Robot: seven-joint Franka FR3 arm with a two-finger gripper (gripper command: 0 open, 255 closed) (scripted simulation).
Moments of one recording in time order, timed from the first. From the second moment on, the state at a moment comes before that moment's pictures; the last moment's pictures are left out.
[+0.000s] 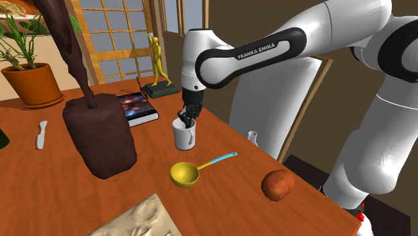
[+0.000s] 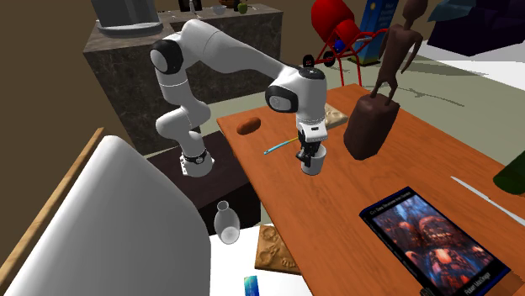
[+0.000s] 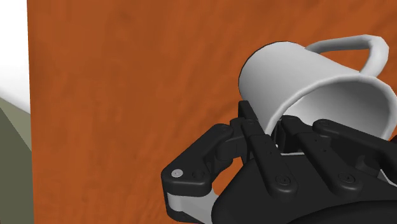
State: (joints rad) arm 0.15 0.02 0.34 -1.94 0.03 2.09 0.24
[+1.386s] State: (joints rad) arm 0.15 0.00 0.34 -1.78 0.04 1.90 0.24
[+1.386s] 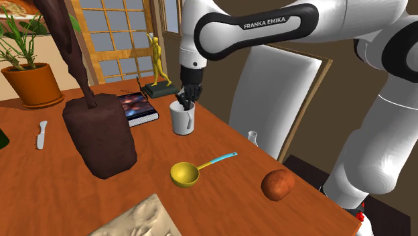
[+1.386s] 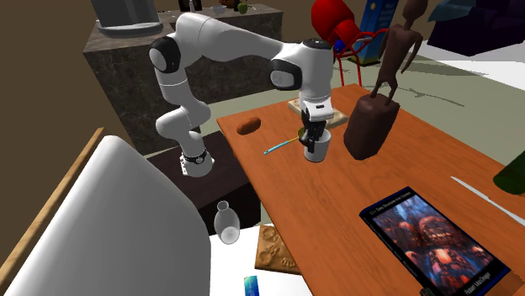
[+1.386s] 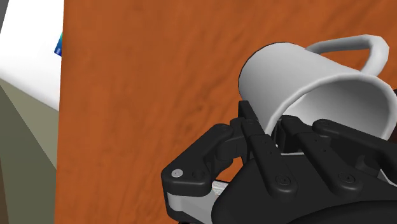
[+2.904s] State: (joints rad) arm 0.29 -0.04 0.49 -1.68 0.02 1.77 0.53
